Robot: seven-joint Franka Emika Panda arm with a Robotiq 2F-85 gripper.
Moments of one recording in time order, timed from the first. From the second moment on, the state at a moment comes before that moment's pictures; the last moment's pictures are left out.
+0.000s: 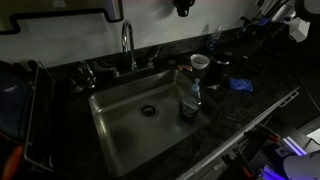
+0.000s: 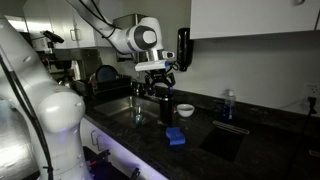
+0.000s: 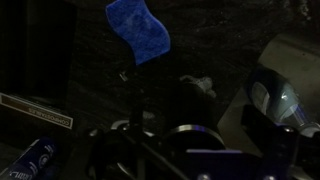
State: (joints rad) arm -0.03 -0.44 -0.12 -2.58 -0.18 2.29 -0.30
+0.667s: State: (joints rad) arm -0.03 -0.44 -0.12 -2.58 -0.18 2.29 -0.30
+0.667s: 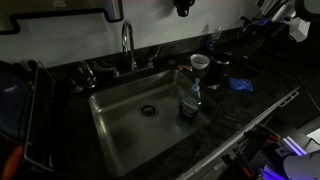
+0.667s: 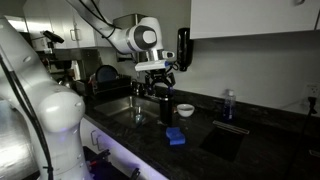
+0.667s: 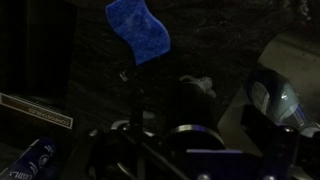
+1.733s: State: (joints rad) arm 0.21 -0.53 -0.10 -2.70 0.19 2.34 -0.38
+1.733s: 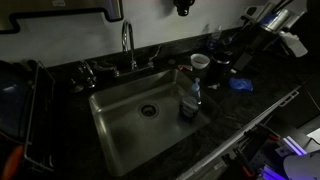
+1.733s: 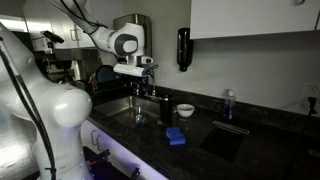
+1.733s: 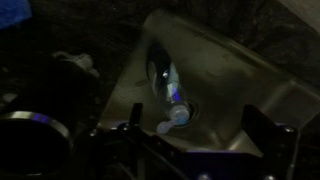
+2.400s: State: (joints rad) arm 0.55 -0.50 -0.23 -2.80 0.58 2.69 -0.73
